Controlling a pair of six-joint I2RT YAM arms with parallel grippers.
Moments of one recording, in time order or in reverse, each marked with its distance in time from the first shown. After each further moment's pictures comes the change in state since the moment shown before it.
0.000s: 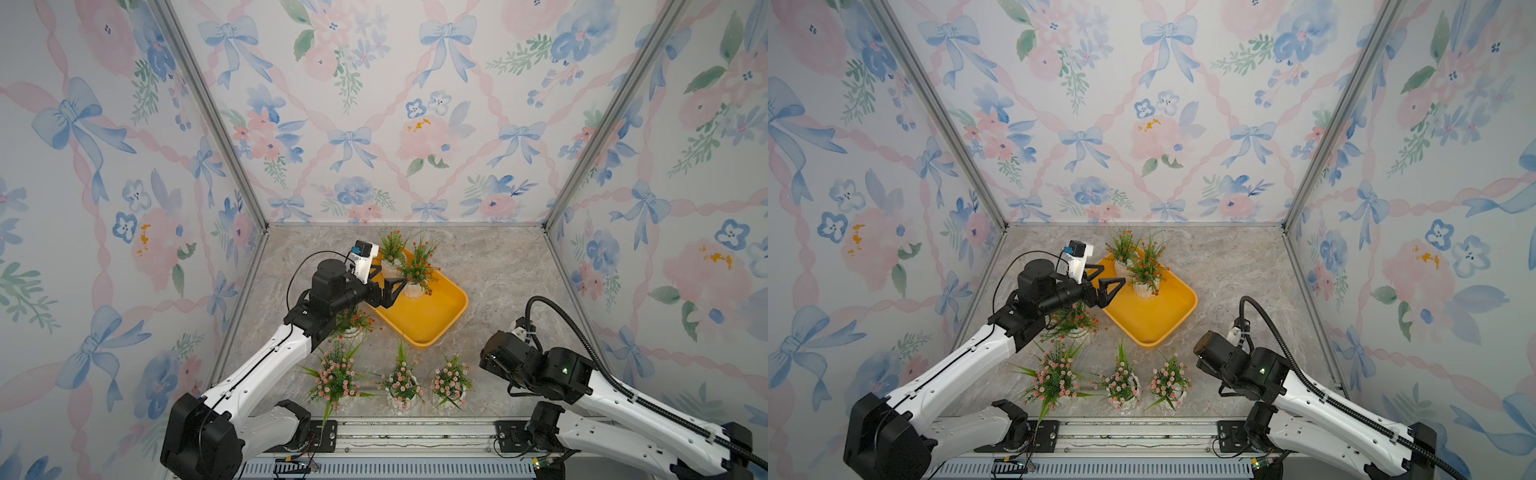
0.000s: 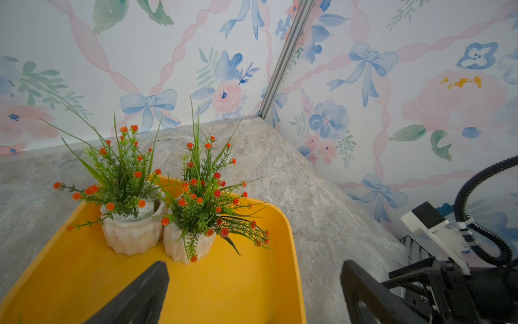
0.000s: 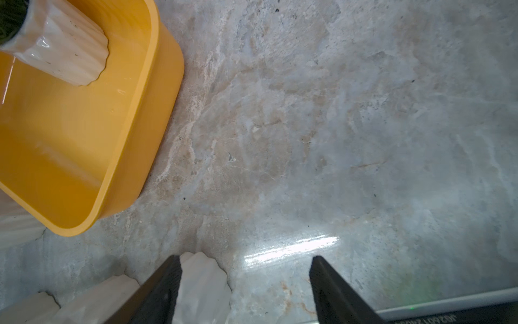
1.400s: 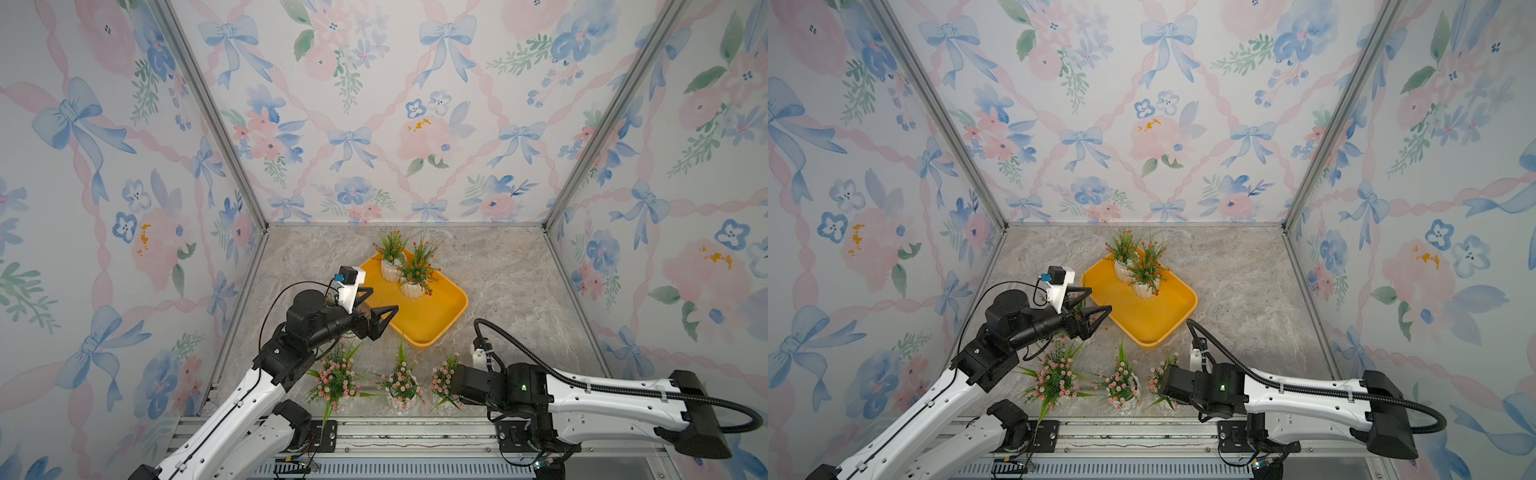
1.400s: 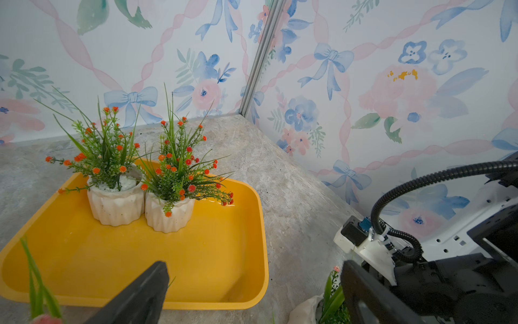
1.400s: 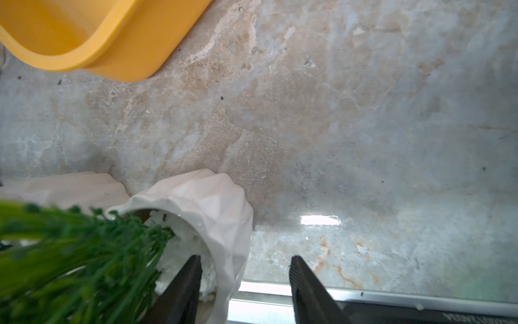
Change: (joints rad) left arm -0.058 -0.342 -0.120 -0.175 -0.011 -0.016; right arm 0.366 0.230 -0.022 0.114 -0.045 0.050
